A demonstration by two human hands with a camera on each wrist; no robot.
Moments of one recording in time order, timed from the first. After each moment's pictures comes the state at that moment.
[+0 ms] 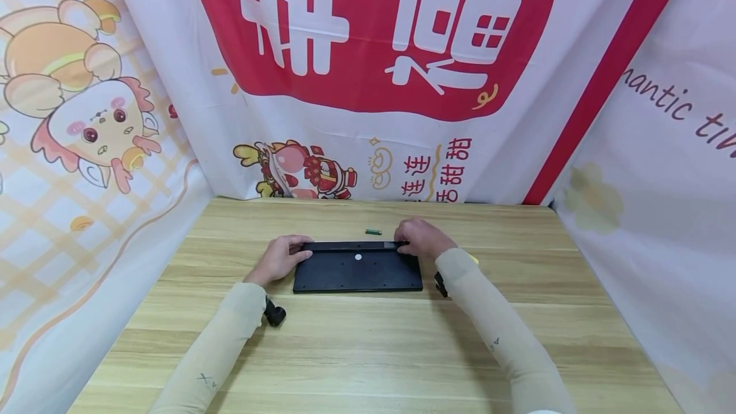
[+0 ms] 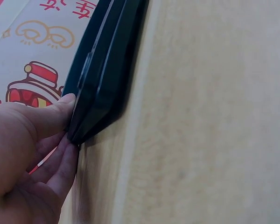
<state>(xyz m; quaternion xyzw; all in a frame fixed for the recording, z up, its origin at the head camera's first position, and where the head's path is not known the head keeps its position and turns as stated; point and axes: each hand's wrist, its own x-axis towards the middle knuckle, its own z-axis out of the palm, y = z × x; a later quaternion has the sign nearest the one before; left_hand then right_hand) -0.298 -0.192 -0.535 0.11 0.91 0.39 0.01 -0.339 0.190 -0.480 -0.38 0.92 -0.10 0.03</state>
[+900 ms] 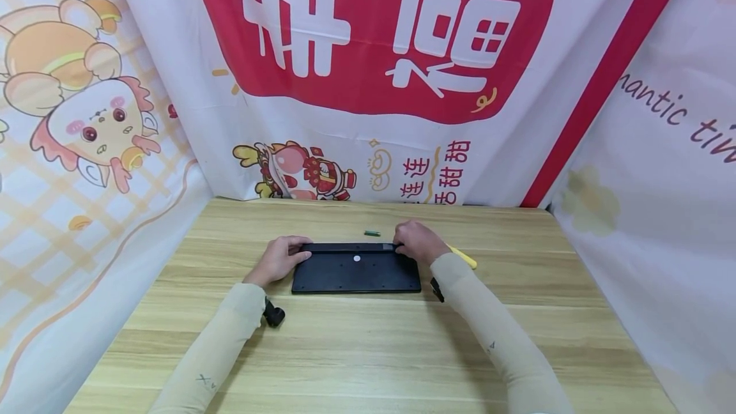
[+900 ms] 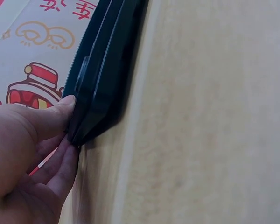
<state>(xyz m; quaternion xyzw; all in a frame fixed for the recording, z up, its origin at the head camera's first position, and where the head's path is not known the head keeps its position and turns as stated) -0.298 -0.191 -0.534 0.11 0.91 0.39 0.01 -0.330 0.181 -0.481 -0.39 0.92 -0.03 -0.02</state>
